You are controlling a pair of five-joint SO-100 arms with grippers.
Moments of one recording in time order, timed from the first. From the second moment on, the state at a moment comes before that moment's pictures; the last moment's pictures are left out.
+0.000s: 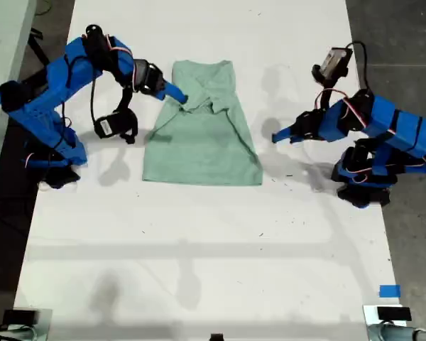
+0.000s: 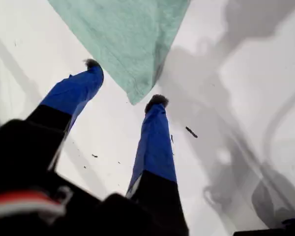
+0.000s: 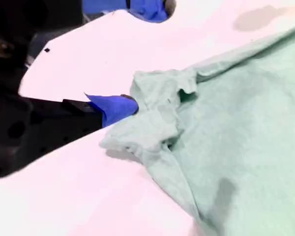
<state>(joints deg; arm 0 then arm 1) -27.0 97.9 75.4 88.9 41.6 18.4 146.7 131.6 71.8 -24.7</state>
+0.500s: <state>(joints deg) -11.0 115.0 116.7 77.8 21.5 11.5 125.7 135.6 56.2 -21.3</state>
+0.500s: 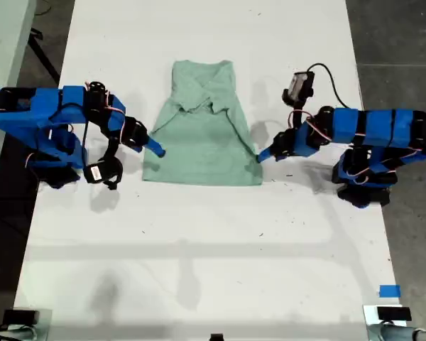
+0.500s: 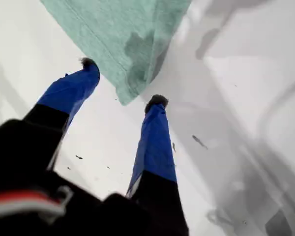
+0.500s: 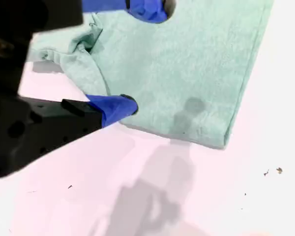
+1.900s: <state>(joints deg) -9.5 116.6 117.7 77.0 20.0 5.8 70.8 68.7 67.8 -17.8</state>
